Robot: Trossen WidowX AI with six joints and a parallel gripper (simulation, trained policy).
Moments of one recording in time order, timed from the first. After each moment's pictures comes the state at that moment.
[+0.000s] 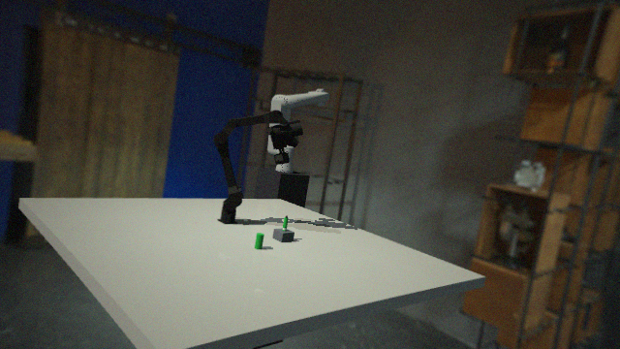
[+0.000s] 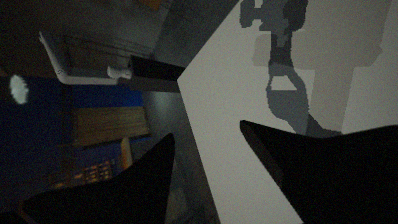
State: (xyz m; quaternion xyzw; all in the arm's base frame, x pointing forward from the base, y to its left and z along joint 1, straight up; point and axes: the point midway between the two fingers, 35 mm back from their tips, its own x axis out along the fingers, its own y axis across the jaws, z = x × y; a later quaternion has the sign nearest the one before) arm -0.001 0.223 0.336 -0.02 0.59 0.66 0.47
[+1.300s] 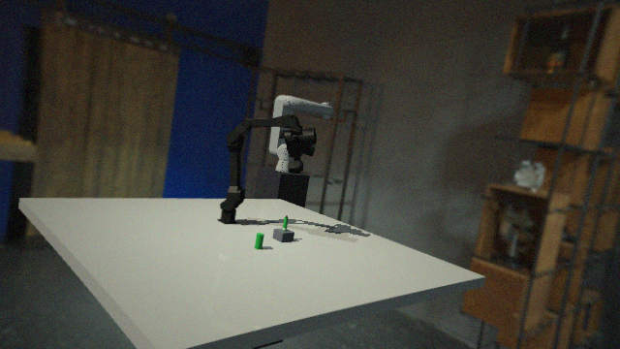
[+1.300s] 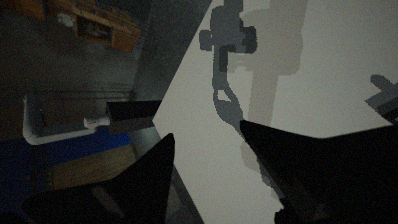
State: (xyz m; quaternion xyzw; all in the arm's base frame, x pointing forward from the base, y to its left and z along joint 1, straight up) arm 0.127 0.233 0.310 0.02 0.59 0.55 0.58
